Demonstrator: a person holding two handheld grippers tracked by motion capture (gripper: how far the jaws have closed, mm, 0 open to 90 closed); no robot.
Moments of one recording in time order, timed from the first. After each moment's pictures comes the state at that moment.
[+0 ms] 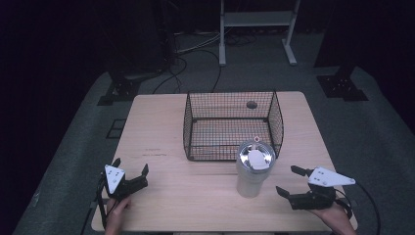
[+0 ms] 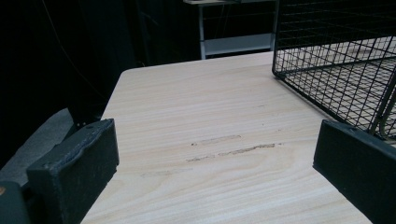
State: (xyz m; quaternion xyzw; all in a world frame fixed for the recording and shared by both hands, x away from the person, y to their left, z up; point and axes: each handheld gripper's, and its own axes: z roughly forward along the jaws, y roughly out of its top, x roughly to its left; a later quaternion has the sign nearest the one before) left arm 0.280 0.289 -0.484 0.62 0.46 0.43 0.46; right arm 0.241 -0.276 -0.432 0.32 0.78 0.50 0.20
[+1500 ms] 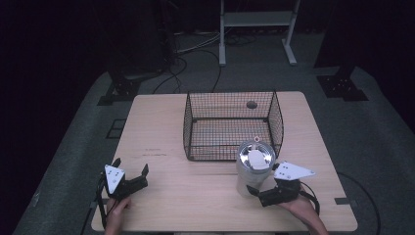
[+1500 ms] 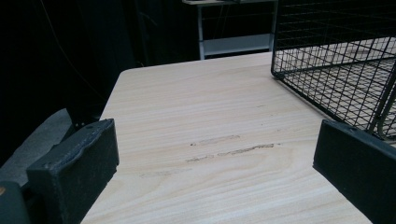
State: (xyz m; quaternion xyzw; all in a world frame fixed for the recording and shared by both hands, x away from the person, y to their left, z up) left arm 0.280 0.289 -0.484 0.62 0.46 0.42 0.46; right arm 0.268 -0.204 -0.445 0.27 0.79 0.52 0.17
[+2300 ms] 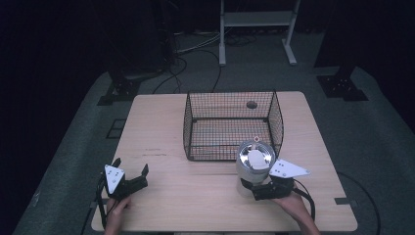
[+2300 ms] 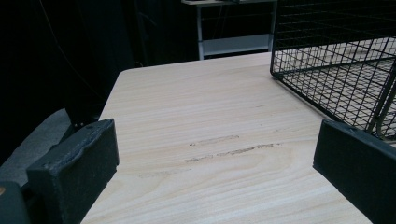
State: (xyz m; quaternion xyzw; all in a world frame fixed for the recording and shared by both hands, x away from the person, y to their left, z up) left arm 0.280 0.289 -0.484 0.62 0.46 0.42 0.47; right arm 0.278 -0.191 -0.449 0.27 0.76 0.56 0.19
